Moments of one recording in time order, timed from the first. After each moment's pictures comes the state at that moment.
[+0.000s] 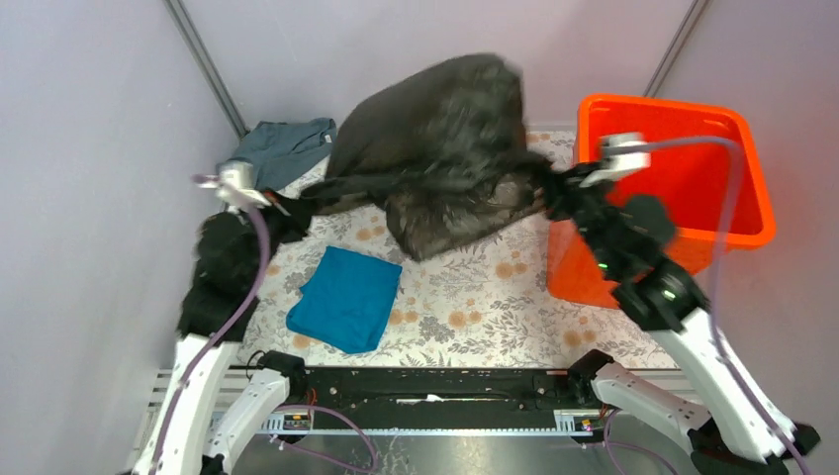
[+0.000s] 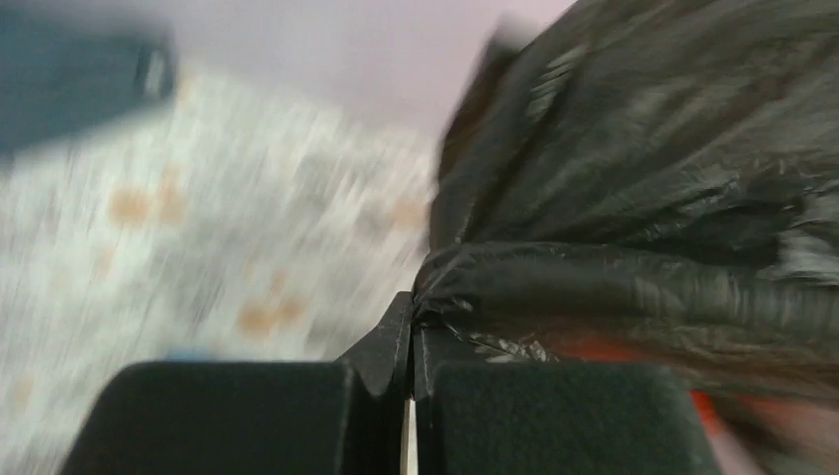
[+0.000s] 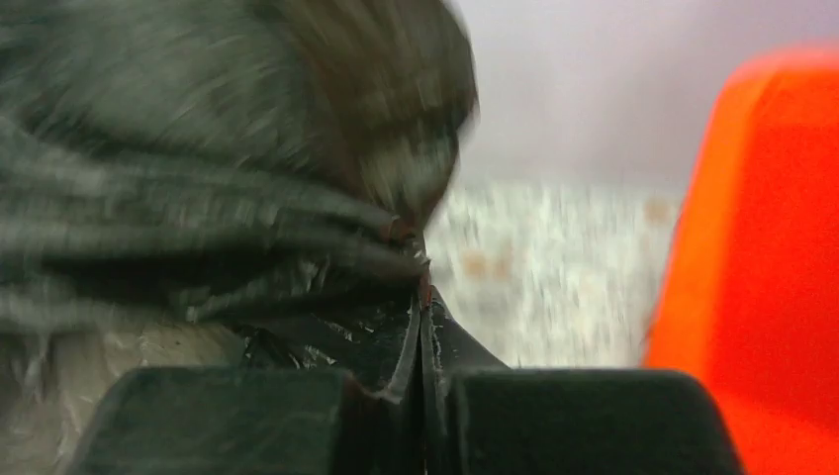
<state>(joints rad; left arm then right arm) -0.24 0.64 1.07 -0.35 0.05 -0.56 0.61 0.79 1.26 -0.28 0.28 0.20</state>
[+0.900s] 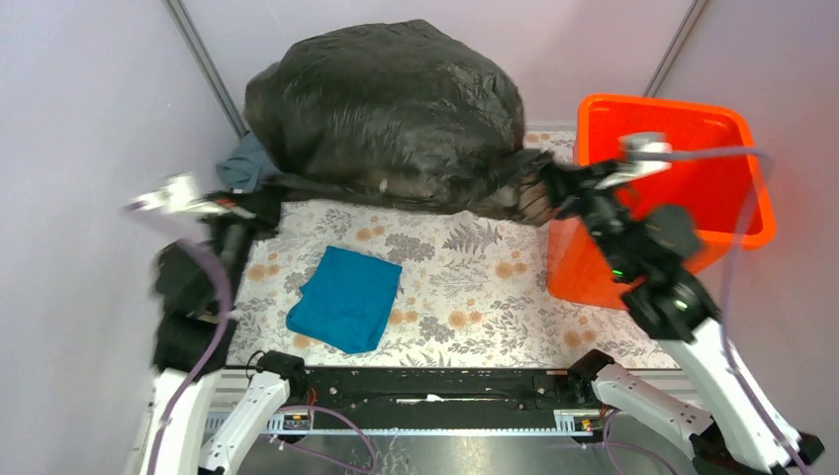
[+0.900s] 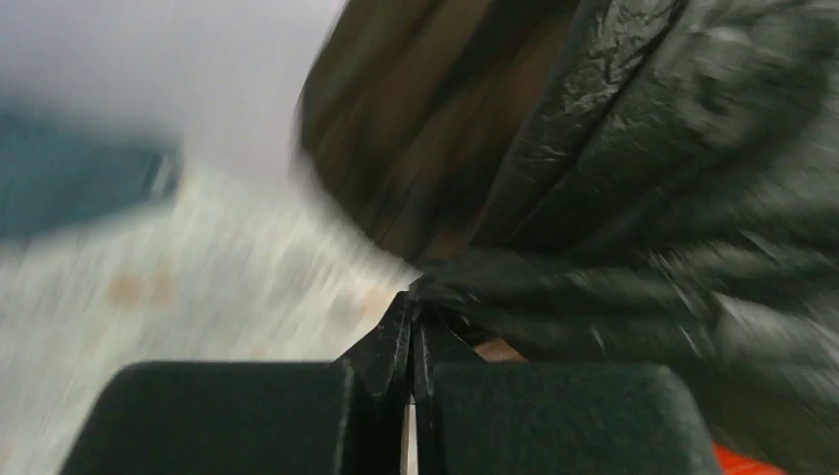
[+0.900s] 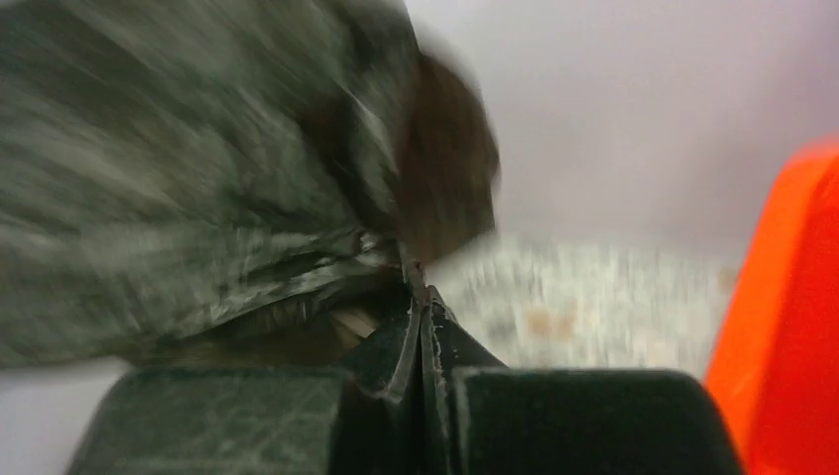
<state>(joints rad) -0.24 0.55 1.17 -0.28 -0.05 -0.60 0.61 0.77 1.26 -0.20 0.17 0.23</state>
